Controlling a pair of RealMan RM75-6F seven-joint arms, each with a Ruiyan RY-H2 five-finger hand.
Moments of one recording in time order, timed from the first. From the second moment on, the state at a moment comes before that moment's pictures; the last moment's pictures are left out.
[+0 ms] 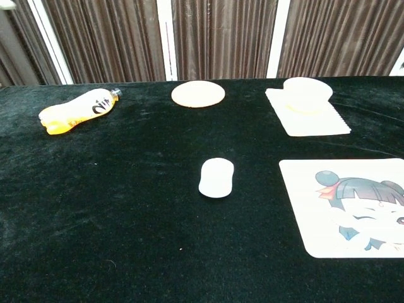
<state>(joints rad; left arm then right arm) -0.53 -1.17 -0.14 -1.67 1.08 1.34 0.31 0.37 -1.10 0.10 -1.62 -1.59 1.19 -0.22</state>
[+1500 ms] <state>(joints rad) -0.38 -1.14 -0.17 -1.69 1.02 1.33 0.32 1.12 -1.56 -0.05 -1.05 -2.01 0.79 -0.06</state>
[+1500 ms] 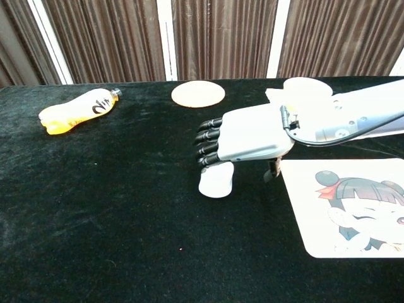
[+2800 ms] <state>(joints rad) -0.38 -1.14 -0.20 -1.66 0.99 1.26 0.31 1.17 -1.77 -0.19 -0.72 -1.99 0.99 0.17</state>
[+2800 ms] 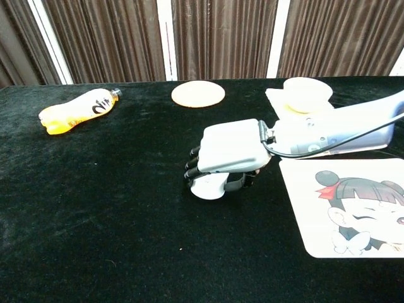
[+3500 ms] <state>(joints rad) -0.38 -1.13 -0.19 -1.69 1.04 1.26 0.28 1.00 -1.33 -0.30 -1.00 -1.98 1.18 0.05</state>
